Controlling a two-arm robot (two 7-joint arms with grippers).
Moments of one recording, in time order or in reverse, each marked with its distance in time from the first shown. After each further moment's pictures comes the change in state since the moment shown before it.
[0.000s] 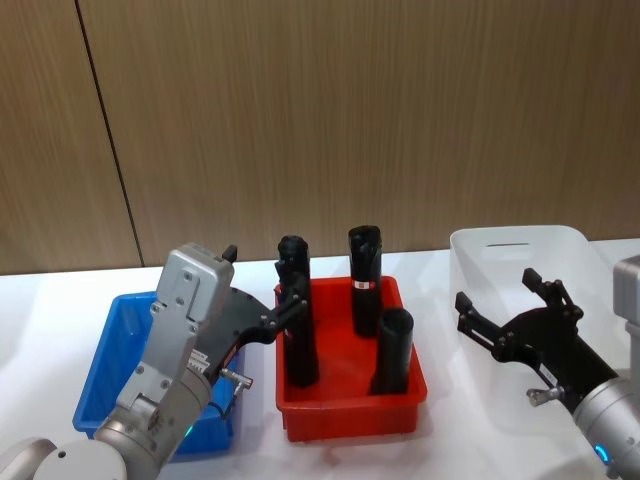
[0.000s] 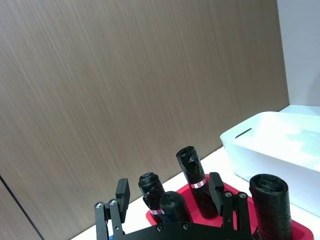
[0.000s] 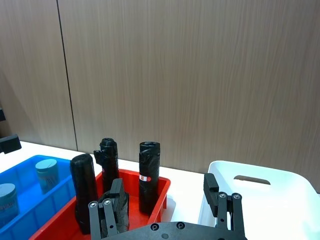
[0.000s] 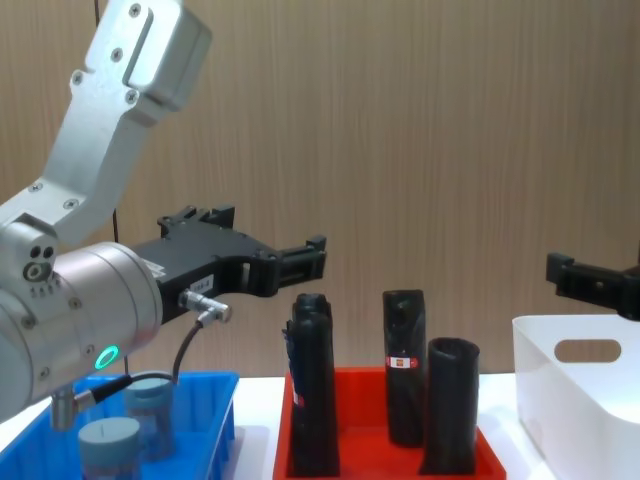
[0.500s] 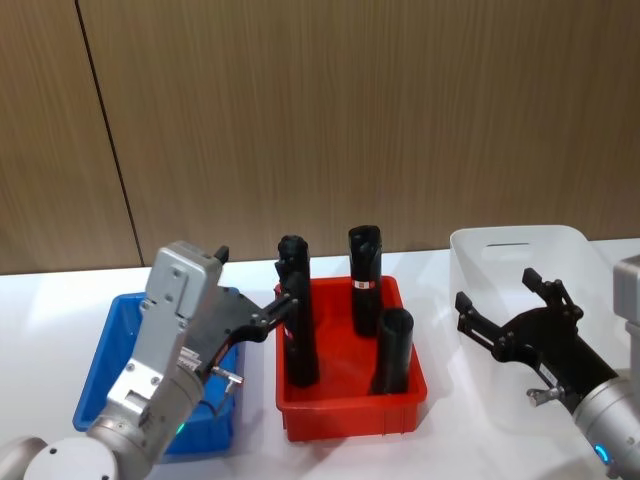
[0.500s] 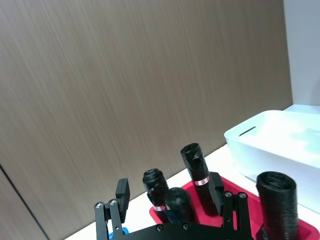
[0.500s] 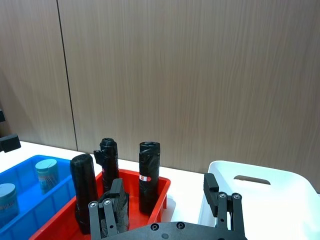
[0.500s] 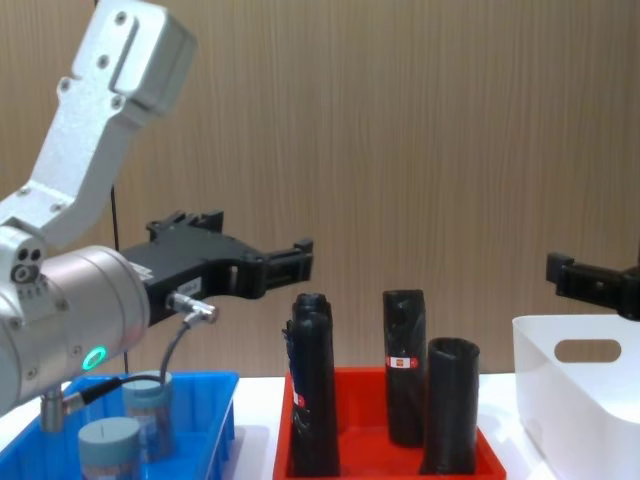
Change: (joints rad) left arm -0.004 0.003 -0.011 0.017 -0.018 -0.004 -0.007; right arm 0.000 0.000 0.000 0.000 0.000 0.000 0.000
